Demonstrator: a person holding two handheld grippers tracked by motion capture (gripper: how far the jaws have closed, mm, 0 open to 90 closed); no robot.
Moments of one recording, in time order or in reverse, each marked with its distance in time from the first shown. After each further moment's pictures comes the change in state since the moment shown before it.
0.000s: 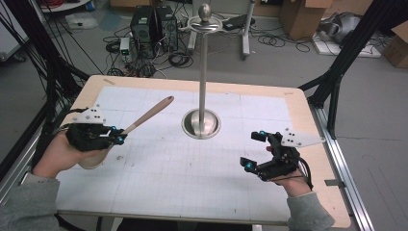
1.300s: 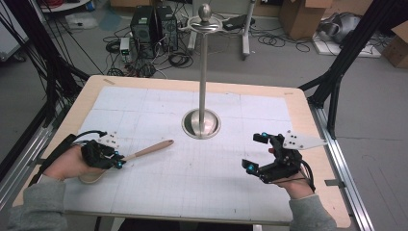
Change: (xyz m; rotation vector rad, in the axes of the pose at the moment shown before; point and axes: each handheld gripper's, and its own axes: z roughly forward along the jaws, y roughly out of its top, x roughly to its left) left arm 0.016 -0.080 0.062 0.292 -0.160 0.122; right arm 0.003 -0.002 -0.005 0.013 -0.015 -0.007
